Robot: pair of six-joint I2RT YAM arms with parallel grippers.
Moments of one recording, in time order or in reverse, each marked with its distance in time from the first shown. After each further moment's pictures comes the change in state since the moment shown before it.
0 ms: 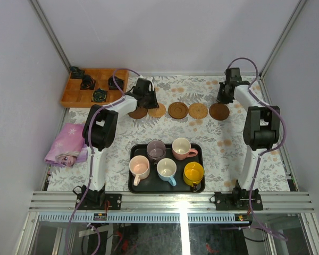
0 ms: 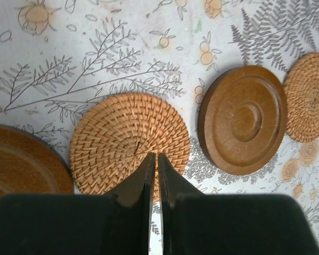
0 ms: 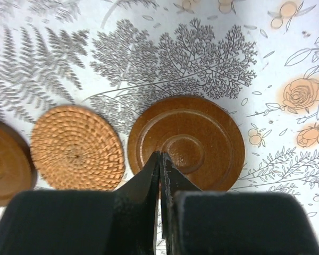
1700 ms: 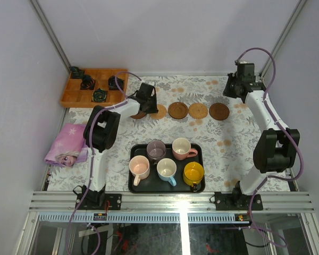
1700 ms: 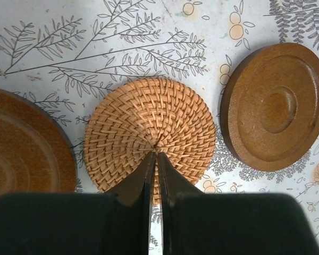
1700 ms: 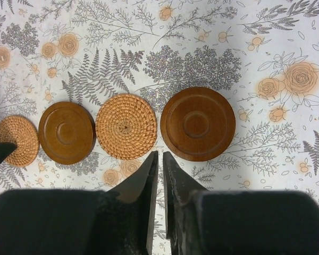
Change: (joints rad) left arm -0.037 -0.013 -0.054 -0.006 -0.112 0.000; right arm 0.000 -0.387 -0.145 0.022 -0.042 0.019
